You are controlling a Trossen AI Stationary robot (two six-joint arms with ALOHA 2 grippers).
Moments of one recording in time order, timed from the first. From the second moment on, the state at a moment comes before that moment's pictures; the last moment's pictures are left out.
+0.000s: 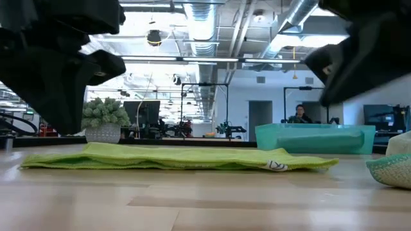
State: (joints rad) left arm -0.56 1.68 0.99 -0.54 -0.23 -0.31; right arm 0.63 1.58 0.76 -0.04 0.33 0.33
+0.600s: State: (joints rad) left arm -0.58 1.68 0.97 -0.59 -0.29 -0.38; right arm 0.62 1.79 0.81 -0.02 0.35 0.24
